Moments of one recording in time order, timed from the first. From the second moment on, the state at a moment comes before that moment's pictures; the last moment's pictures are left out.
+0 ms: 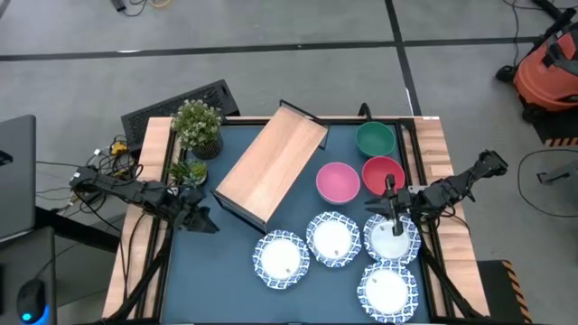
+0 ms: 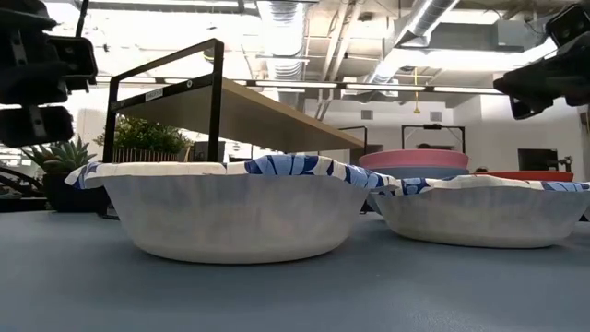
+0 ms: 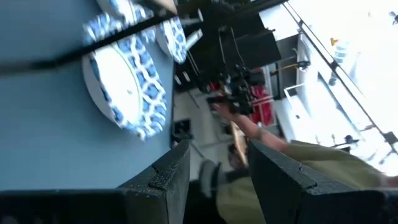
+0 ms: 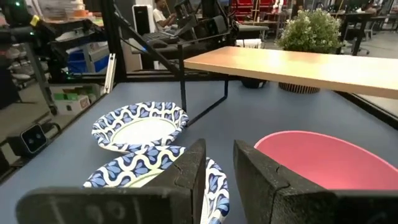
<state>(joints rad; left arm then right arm) -0.28 0.08 0.01 0.07 0.22 -1.26 0.51 0.07 0.06 -0.07 0.50 0.08</state>
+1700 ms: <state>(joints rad) -0.28 0.08 0.26 0.36 -0.15 -1.20 0.50 0.07 0.06 0.55 0.54 0.79</state>
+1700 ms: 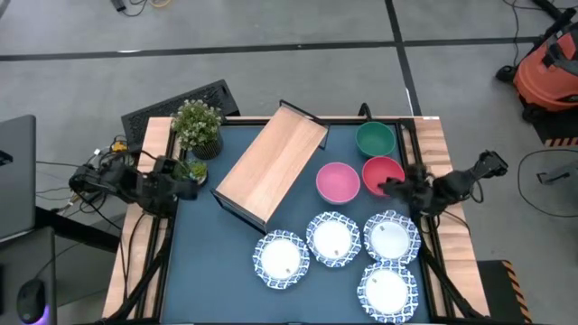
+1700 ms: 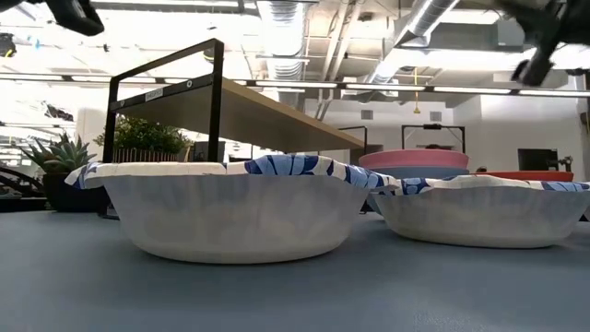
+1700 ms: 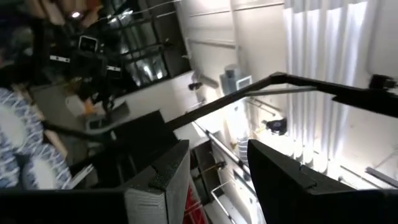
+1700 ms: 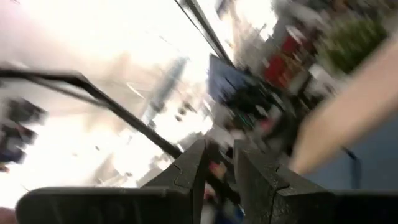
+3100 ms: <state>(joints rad) -0.20 0.71 0.98 0.01 -0.56 -0.60 0.44 0.29 0.77 -0.31 1.37 0.13</state>
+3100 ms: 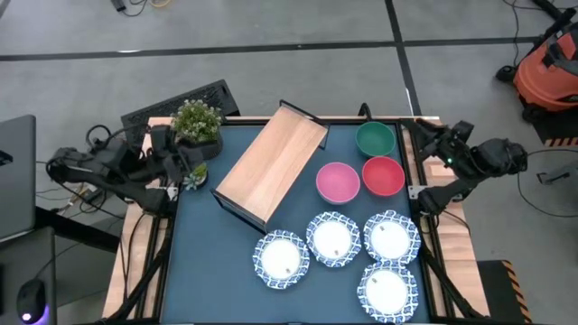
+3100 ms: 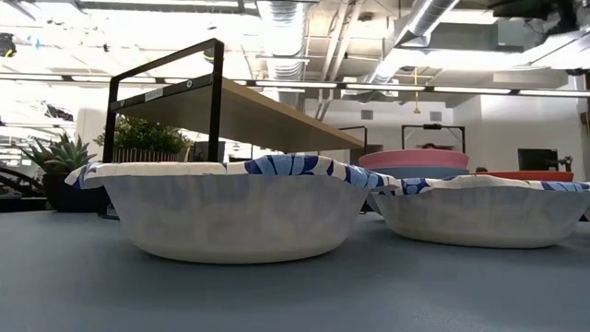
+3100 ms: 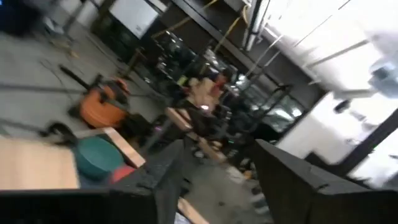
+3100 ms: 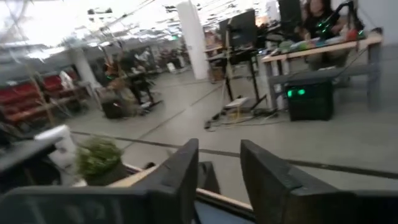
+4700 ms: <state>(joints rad) 0.82 1.10 1.23 0.10 0.61 -0.85 0.40 0.45 1.10 -0.80 0.97 0.38</state>
